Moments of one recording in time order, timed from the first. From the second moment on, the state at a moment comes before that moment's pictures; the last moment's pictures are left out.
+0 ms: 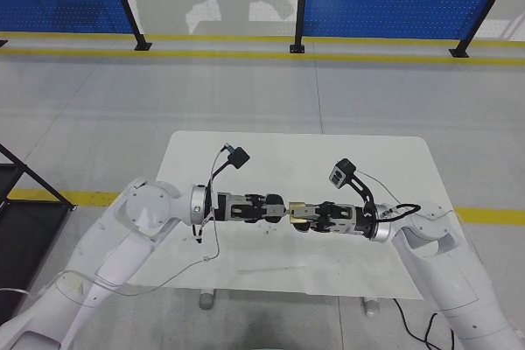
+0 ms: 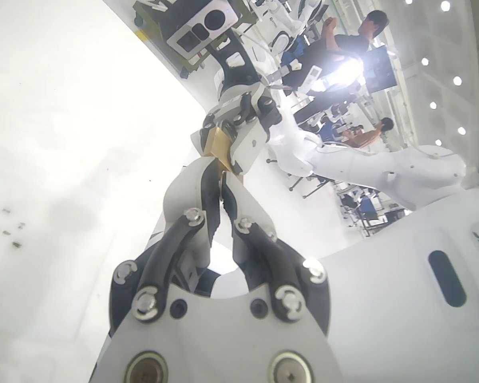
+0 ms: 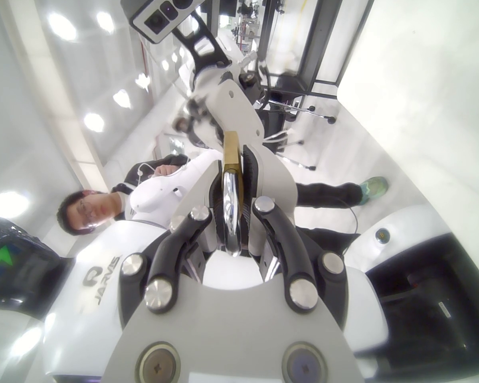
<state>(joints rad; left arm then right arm) 1.09 -0.89 -1.07 -1.78 -0.26 -0.30 -0.96 -1.10 -1.08 1.07 -1.59 0.60 0.01 1.14</state>
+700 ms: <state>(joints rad) 1.13 -0.89 -1.11 -1.83 -0.10 -0.40 -0.90 -1.10 -1.08 1.07 -1.59 0.60 0.01 1.14</state>
